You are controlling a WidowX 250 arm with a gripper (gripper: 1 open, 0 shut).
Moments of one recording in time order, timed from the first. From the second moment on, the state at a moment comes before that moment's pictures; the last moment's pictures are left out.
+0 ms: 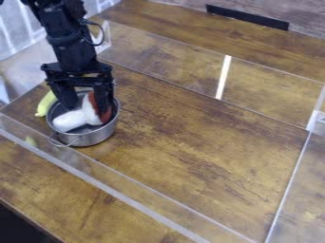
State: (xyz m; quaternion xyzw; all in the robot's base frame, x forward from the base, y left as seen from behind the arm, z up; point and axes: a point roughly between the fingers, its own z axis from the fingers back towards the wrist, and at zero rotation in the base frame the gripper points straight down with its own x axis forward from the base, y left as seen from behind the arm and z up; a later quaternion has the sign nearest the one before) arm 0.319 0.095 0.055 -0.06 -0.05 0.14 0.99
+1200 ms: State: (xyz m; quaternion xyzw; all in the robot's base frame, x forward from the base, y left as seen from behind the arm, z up) arm 0.325 0.091 0.070 -0.07 -0.04 0.15 0.98
